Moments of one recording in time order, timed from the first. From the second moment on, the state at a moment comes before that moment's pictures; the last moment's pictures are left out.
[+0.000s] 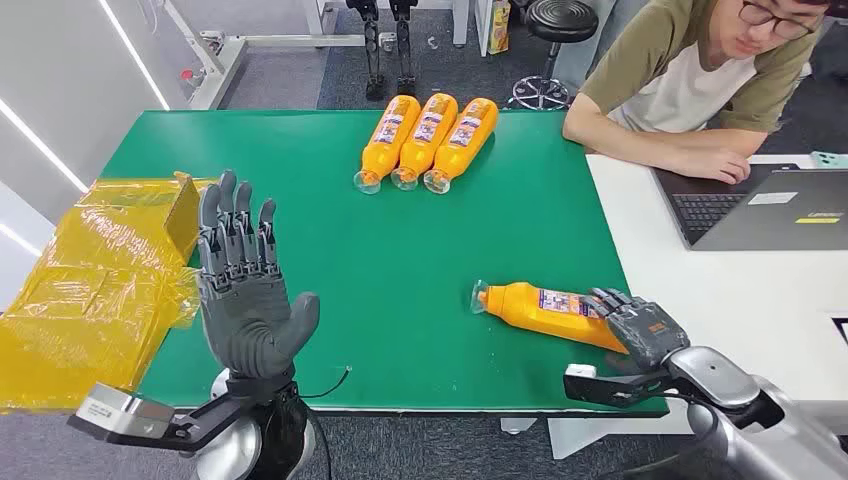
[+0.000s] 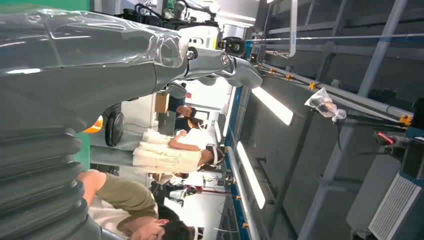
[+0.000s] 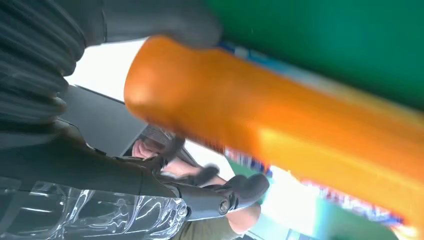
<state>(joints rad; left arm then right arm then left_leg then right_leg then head) -0.14 -0.13 -0.61 -1.48 -0.01 0.30 -0.59 -0.29 -0.81 0.67 -1.37 0.89 0.19 0.03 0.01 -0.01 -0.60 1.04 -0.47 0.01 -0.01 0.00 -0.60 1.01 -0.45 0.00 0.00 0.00</state>
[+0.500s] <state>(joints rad) -0.13 -0.14 -0.59 -1.49 -0.03 0.28 -0.58 -0.25 -0.79 0.64 -1.37 0.95 0.17 0.04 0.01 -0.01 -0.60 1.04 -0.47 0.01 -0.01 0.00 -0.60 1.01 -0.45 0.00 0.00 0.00</state>
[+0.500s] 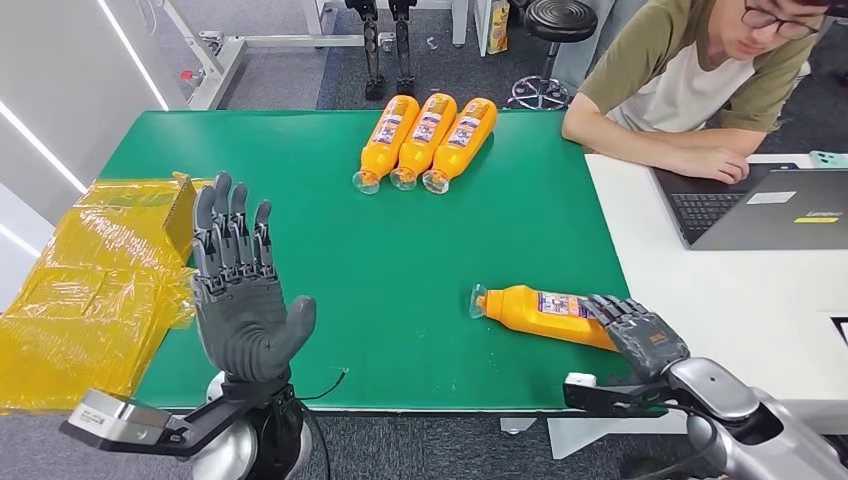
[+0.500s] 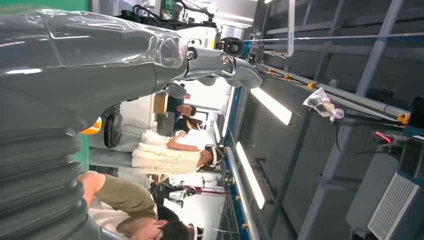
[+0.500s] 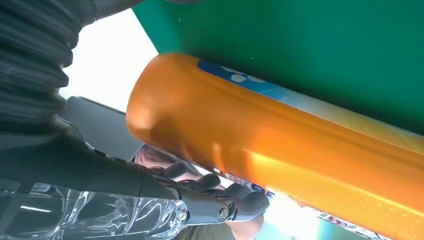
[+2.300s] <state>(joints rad) -0.11 -0.14 -0.58 -1.49 -0.02 0.32 -0.61 -0.42 -0.54 0.60 -1.02 1.08 -0.07 0.03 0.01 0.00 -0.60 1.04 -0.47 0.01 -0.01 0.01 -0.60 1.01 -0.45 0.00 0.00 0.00</state>
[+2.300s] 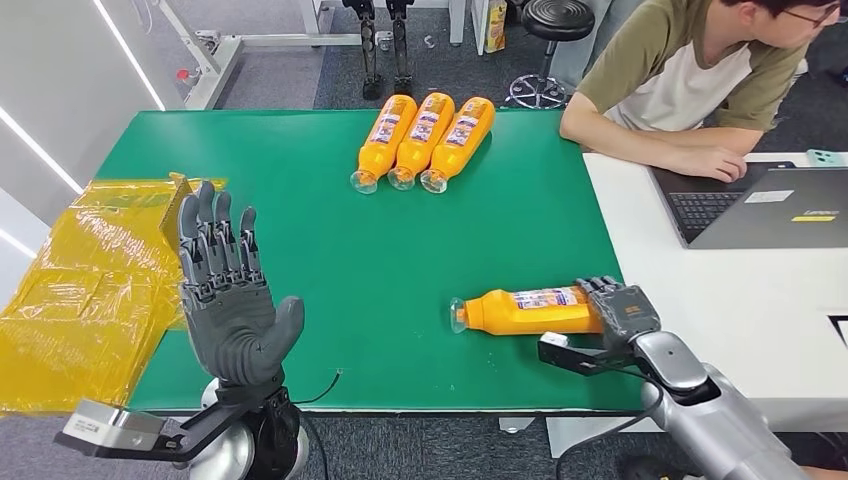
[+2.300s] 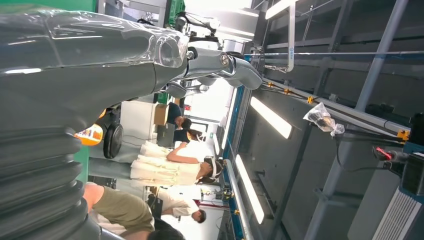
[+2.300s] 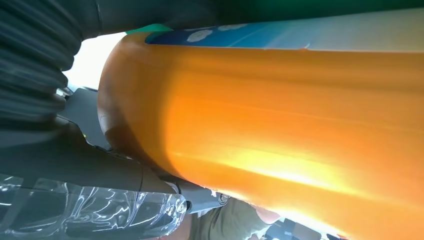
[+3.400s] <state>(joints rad) -0.38 -0.20 -0.74 -1.15 0.16 0.13 -0.49 -0.17 -0.05 0.36 -1.38 0.71 -0.67 -0.25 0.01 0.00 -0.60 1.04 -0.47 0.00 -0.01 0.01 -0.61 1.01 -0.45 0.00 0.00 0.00</state>
